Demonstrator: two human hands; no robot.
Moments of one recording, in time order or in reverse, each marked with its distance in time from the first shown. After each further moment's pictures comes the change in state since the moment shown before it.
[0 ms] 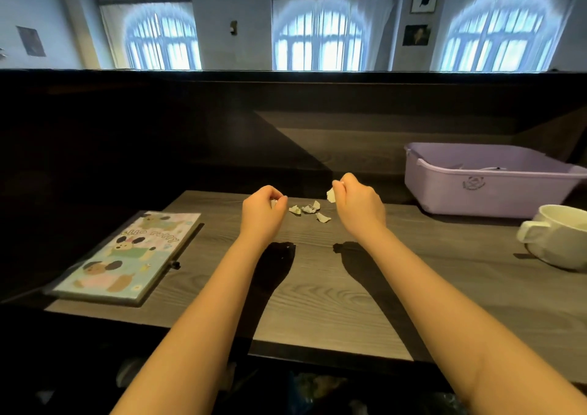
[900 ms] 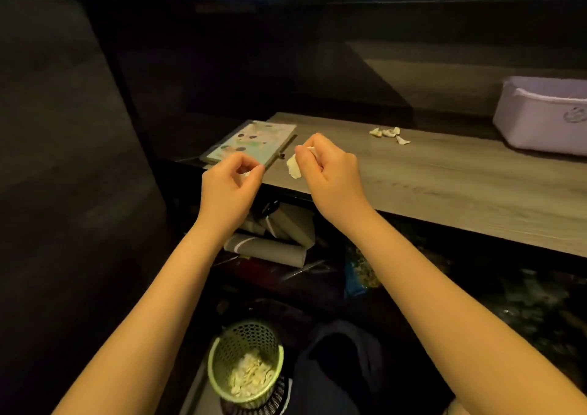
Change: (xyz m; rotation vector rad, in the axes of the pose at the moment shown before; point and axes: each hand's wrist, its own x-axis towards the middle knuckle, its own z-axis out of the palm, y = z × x) left_hand -0.206 -0.041 -0.186 0.118 0.306 0.118; right_hand -0.202 -0.163 0.003 0.669 -0.158 -0.357
